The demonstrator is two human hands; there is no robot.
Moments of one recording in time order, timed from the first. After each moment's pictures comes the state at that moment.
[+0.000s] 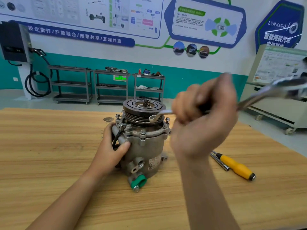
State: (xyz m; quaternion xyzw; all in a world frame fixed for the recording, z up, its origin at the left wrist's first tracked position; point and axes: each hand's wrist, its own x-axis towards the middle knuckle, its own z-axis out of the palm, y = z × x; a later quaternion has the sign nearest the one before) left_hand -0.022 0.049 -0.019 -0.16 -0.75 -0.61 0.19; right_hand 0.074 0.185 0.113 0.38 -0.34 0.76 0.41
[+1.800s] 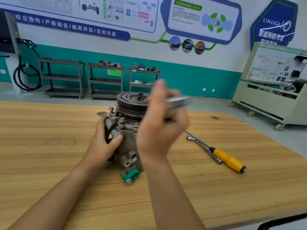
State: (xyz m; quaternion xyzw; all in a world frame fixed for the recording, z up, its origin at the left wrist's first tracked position) left_hand -0.031 0.047 -0.020 -0.19 -0.74 -0.60 0.21; right_hand 0.067 0.145 0.088 0.23 -0.46 0.64 0.57
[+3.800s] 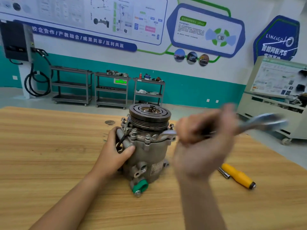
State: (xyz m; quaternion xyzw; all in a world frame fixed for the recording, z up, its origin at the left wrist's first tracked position) left_hand -0.025 0.044 -0.021 -0.16 -0.75 -0.61 0.20; right_hand 0.074 0.177 0.089 0.34 -0.38 0.74 0.44
